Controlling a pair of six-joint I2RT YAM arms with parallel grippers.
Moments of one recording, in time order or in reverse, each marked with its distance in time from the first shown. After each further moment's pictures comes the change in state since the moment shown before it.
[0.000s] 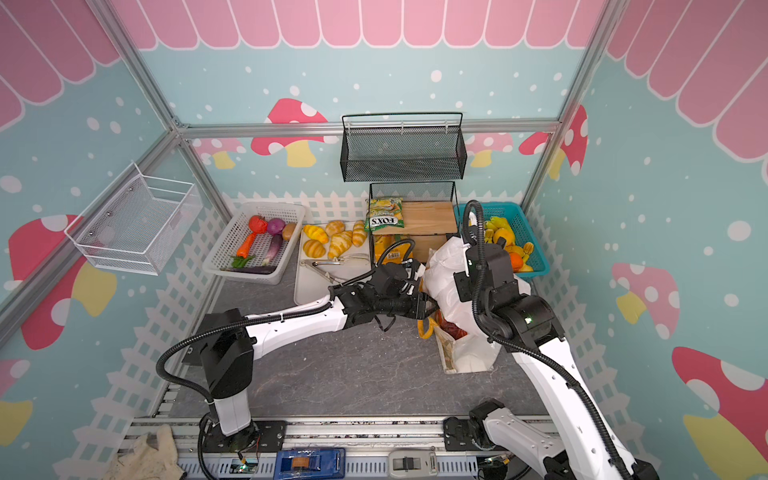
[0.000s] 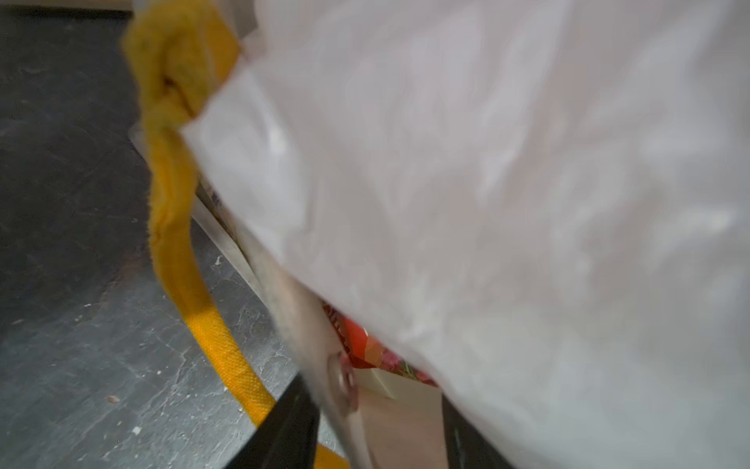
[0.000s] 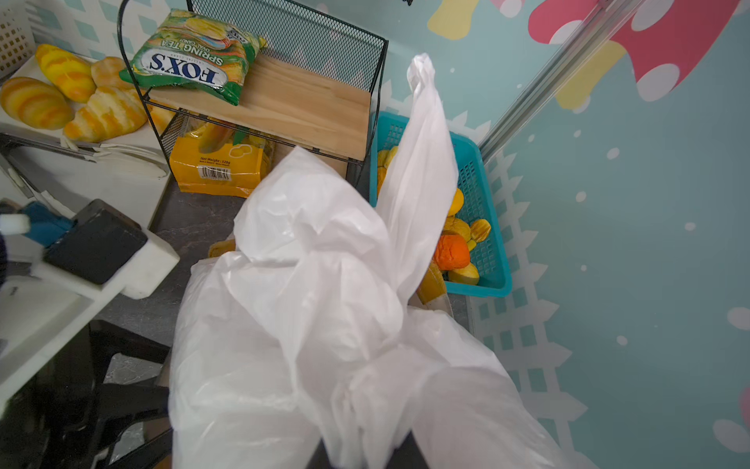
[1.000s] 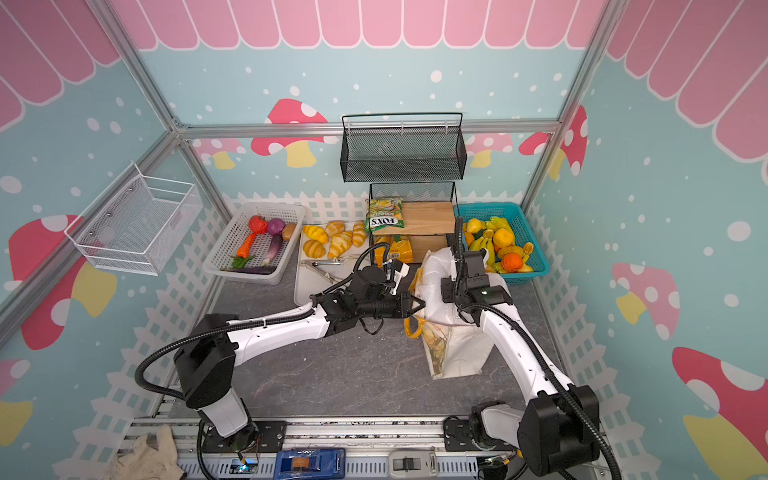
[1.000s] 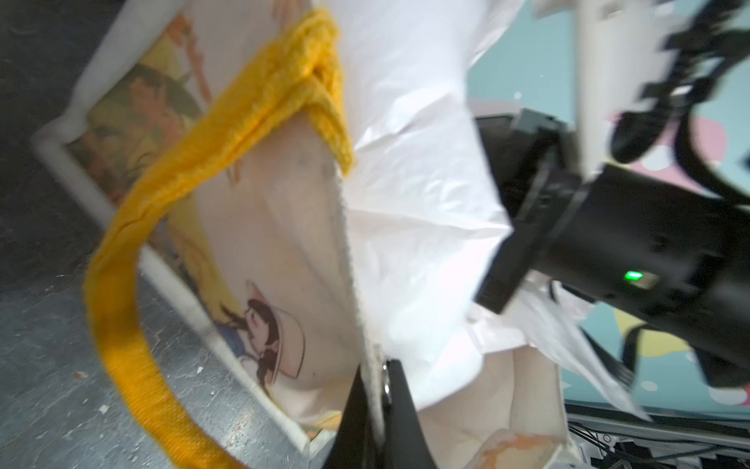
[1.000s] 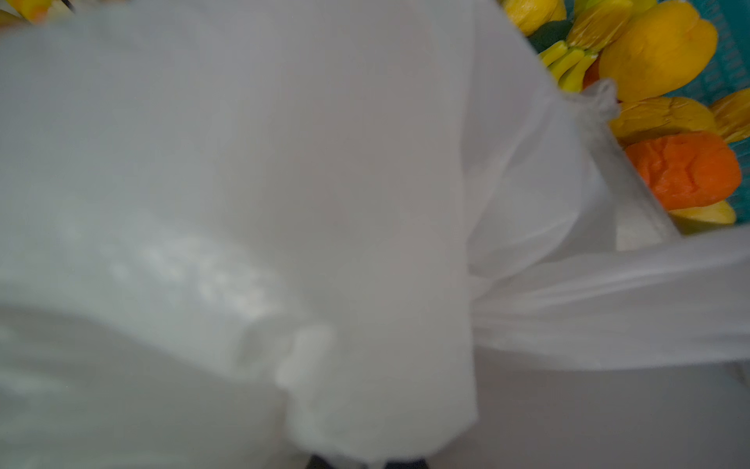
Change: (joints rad) left arm 0.048 -0.151 -0.237 0.255 0.093 -0.150; right arm -0.198 0.236 -0.396 0.414 -0.386 0.163
